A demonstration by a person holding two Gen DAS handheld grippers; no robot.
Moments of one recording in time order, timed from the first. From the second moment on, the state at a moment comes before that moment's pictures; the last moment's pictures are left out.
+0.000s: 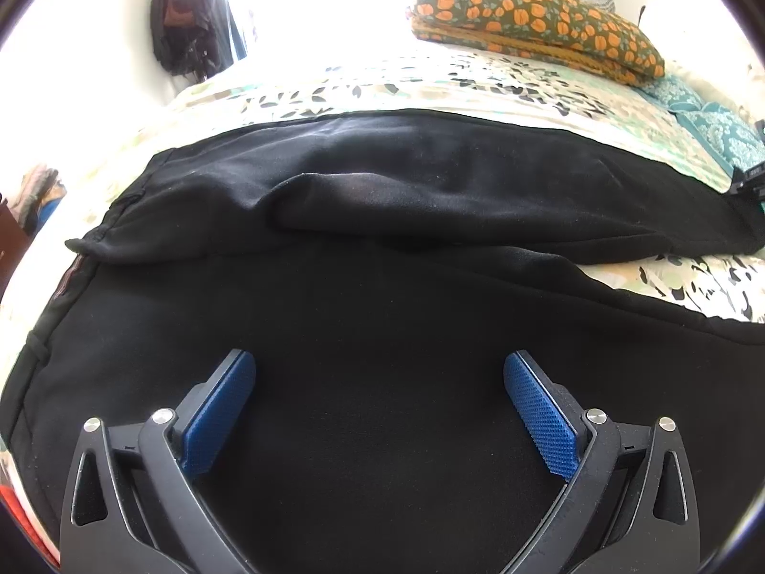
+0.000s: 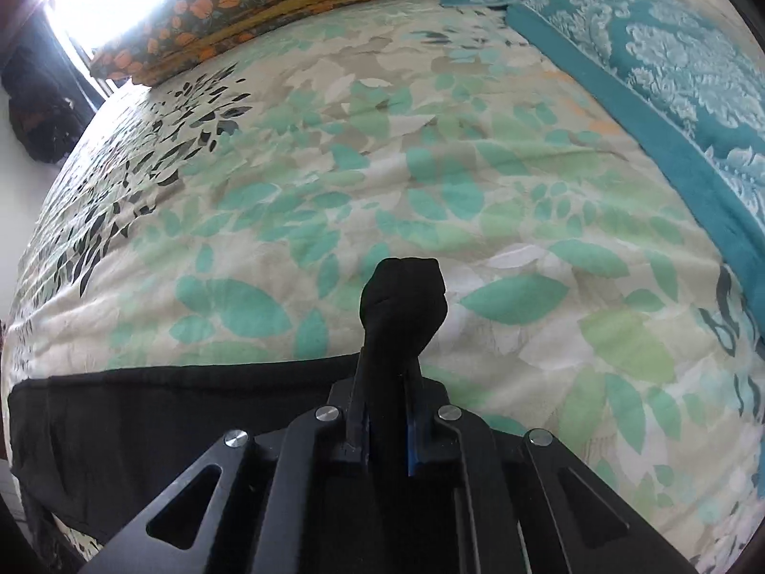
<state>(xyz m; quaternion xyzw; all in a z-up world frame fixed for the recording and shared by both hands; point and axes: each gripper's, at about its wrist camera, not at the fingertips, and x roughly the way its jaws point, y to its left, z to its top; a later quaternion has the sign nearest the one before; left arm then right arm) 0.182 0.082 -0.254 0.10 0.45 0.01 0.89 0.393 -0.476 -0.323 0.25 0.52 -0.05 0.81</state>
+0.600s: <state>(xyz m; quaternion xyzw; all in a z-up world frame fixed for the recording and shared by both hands) 0.190 0.080 -0.219 0.05 0.55 -0.06 0.83 0.104 -0.313 -0.177 0.38 0.33 0.09 0.86</state>
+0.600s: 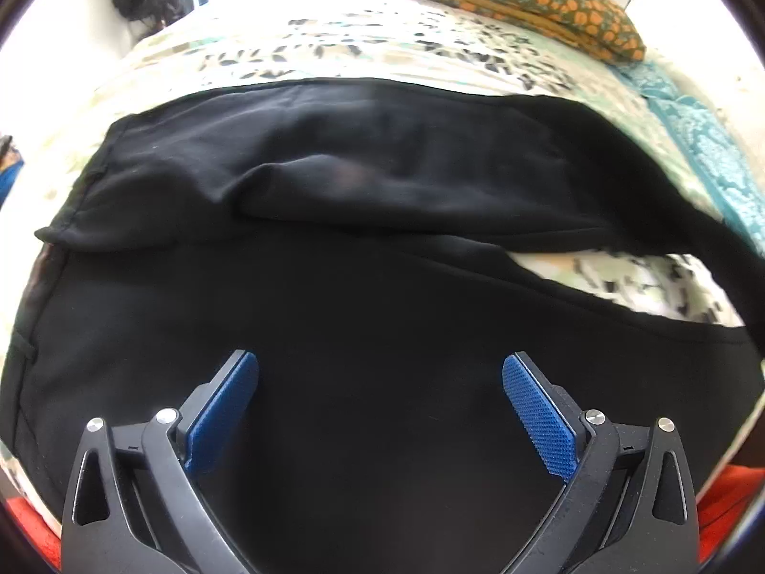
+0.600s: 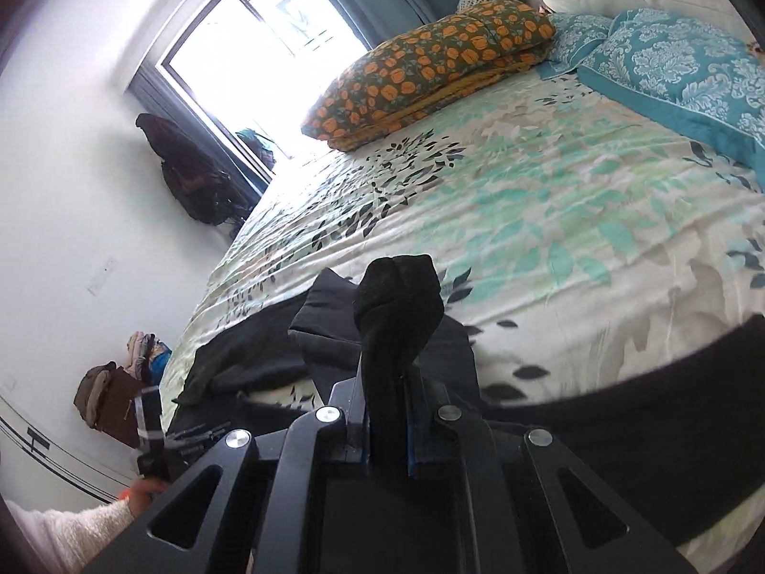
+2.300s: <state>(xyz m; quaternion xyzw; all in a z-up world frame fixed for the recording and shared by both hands) 0.222 0.085 -0.112 -0.18 0.46 -0.14 0.86 0.054 -0.389 -0.134 0.17 0.25 0.05 0.95</state>
